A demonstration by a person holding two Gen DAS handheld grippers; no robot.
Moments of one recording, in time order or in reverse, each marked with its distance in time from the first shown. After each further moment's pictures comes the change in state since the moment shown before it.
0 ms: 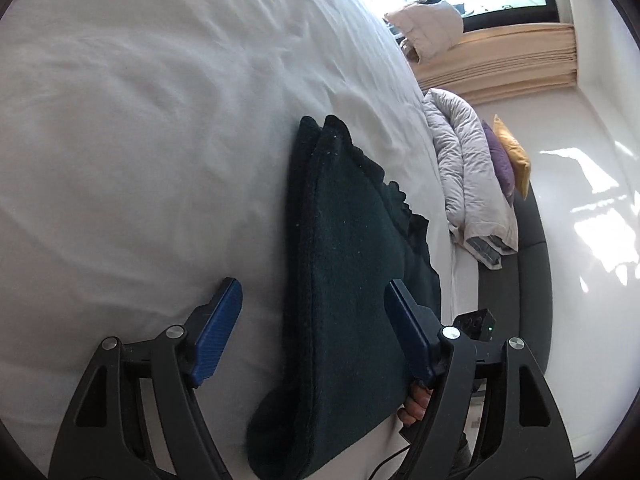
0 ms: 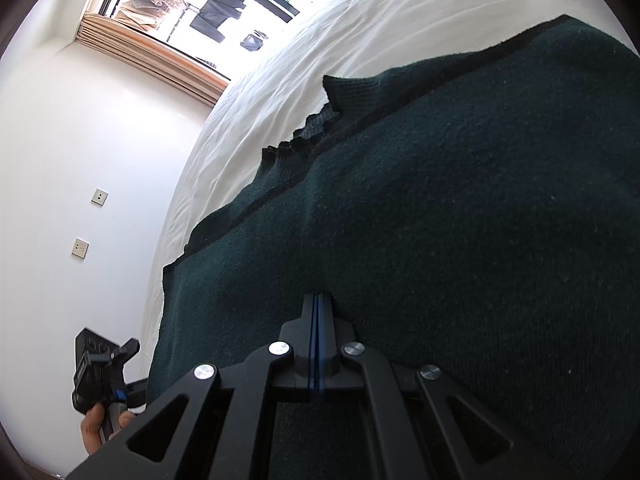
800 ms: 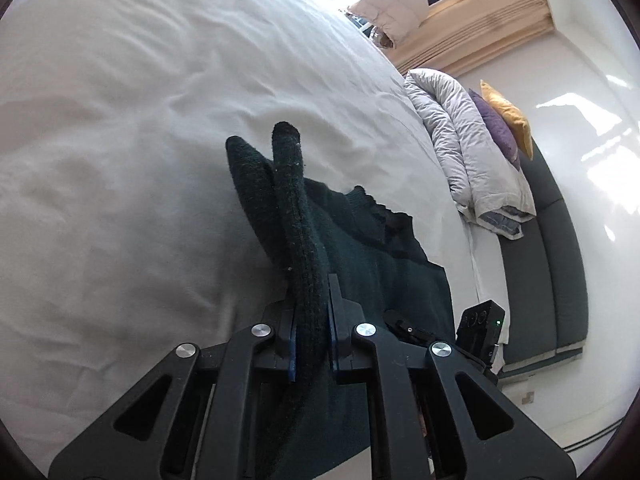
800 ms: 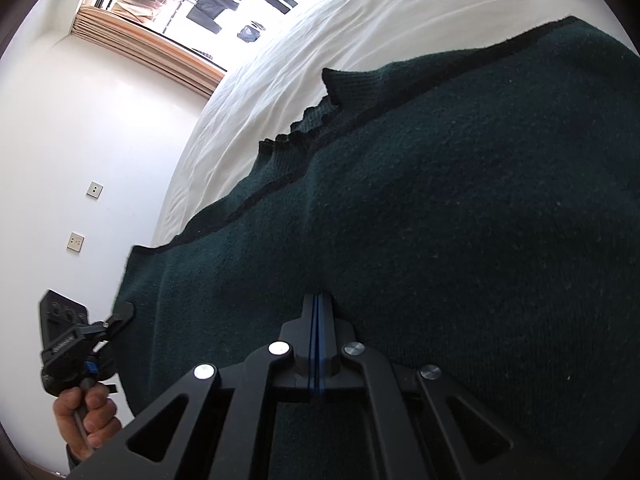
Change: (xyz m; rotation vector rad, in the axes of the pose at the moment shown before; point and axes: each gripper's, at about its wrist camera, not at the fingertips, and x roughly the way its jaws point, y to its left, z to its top) left arm 0.013 -0.088 0.008 0.238 -0.042 0.097; right arm 0.001 0.002 0.001 -0.006 0.036 -0.015
